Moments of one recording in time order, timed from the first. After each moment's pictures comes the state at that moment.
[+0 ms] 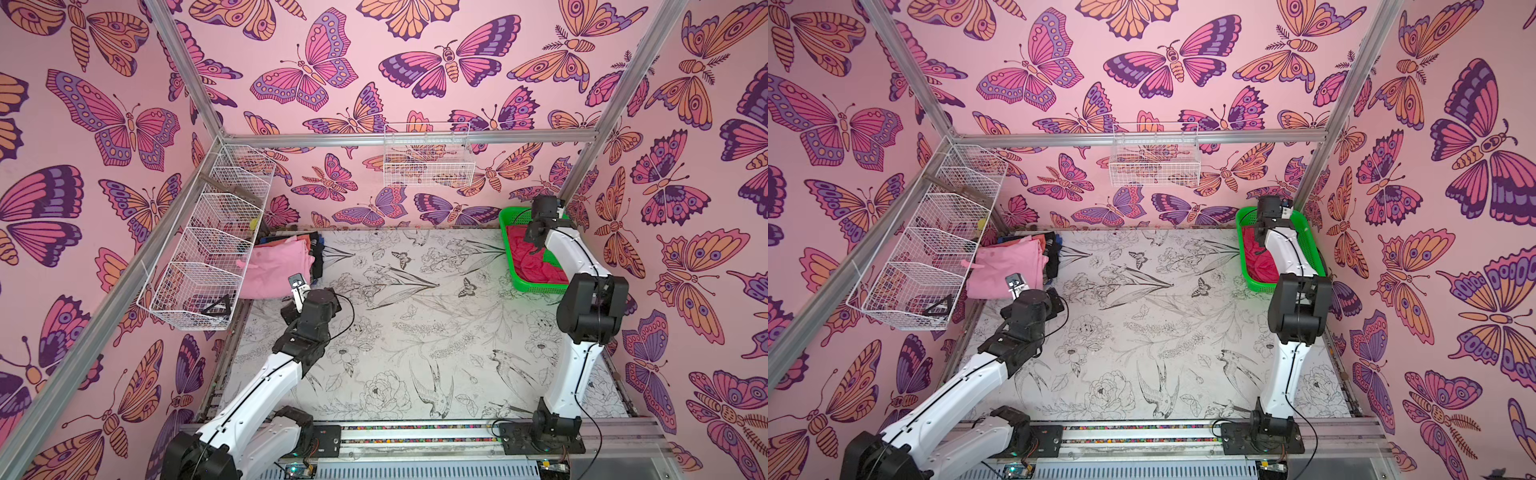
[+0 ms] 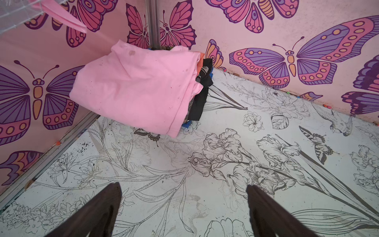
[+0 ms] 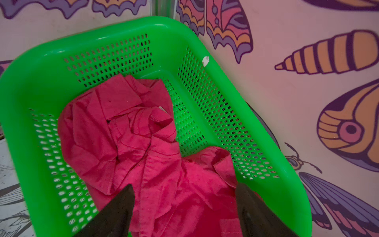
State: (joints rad) left arm -0.35 0.99 0.60 -0.17 -0.64 -0.47; right arm -0.03 2.12 1.91 -0.68 0.52 0.31
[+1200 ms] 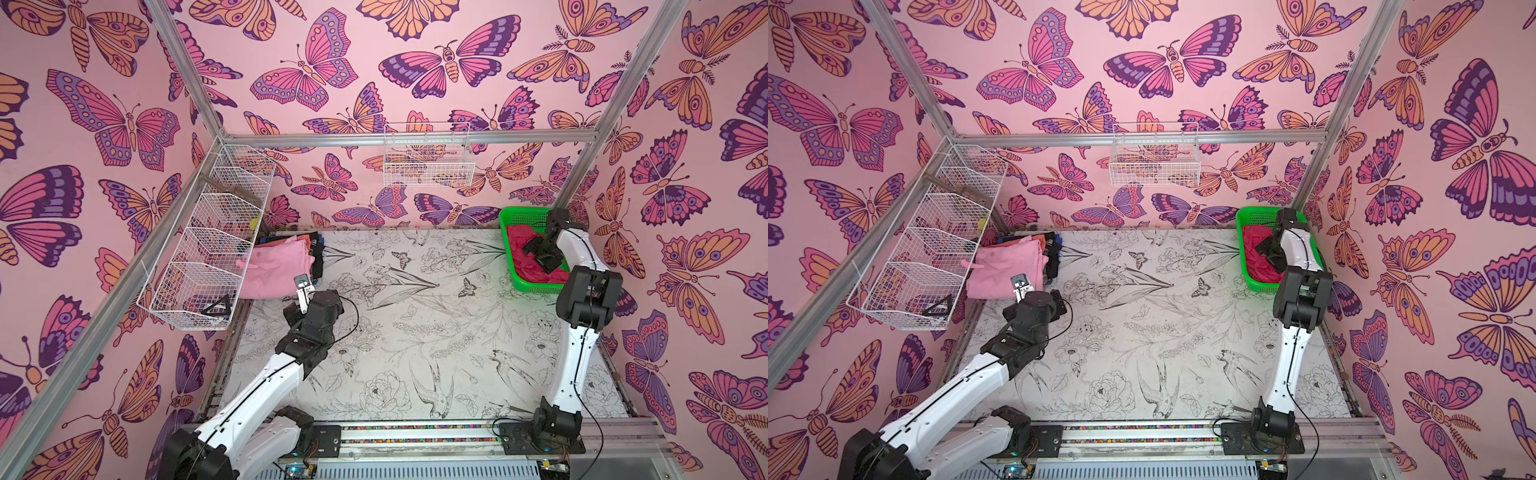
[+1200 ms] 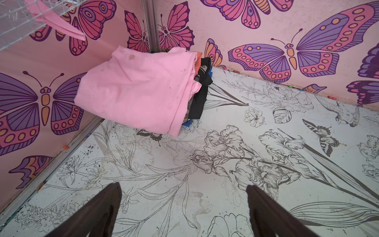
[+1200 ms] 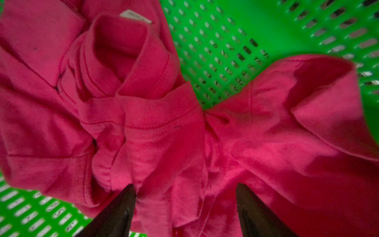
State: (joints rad) left arm -0.41 0.99 0.61 -0.19 -0.69 -0.45; right arm -0.17 2.39 2.16 -0.98 -0.01 0.71
